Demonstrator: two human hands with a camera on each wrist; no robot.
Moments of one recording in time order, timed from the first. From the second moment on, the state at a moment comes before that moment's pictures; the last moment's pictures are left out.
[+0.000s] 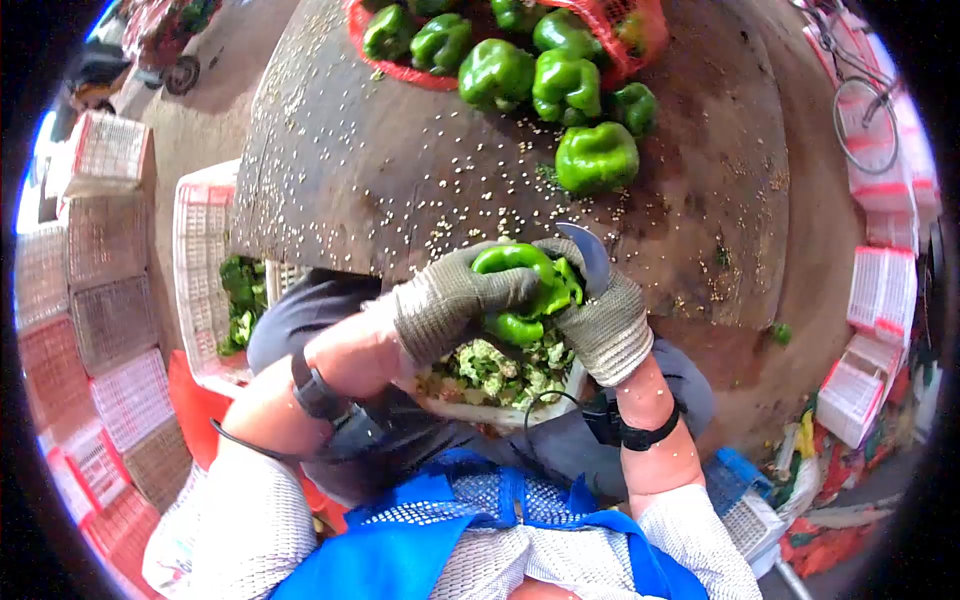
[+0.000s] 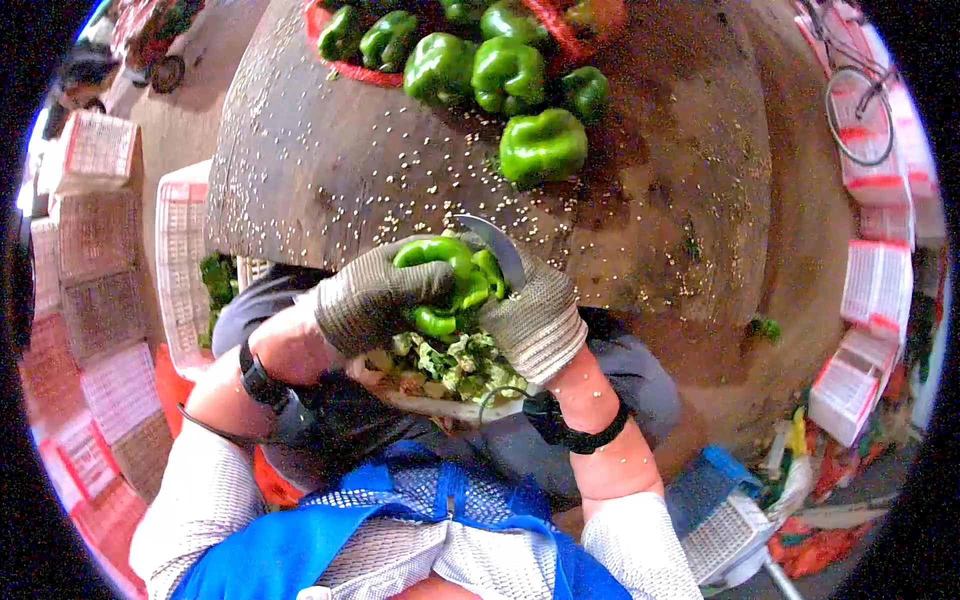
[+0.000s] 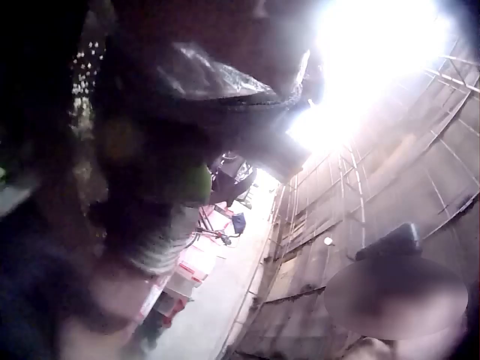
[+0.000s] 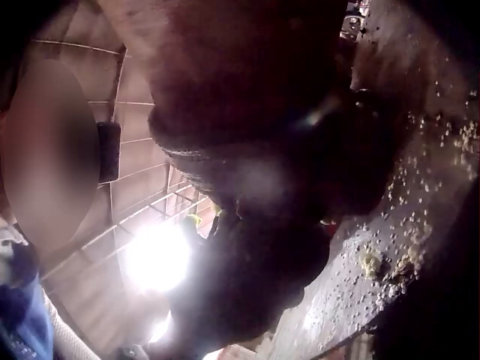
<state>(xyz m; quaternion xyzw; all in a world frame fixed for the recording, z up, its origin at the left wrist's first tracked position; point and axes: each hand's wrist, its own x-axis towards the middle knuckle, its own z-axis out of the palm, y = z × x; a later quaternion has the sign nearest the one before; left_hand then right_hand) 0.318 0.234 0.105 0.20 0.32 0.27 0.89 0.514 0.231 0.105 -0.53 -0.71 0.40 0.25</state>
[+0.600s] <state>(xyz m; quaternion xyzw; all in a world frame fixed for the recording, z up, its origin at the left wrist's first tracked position) 0.248 0.221 0.118 0.52 0.05 0.01 0.85 0.483 0.149 0.189 -0.56 -0.71 0.40 0.13</state>
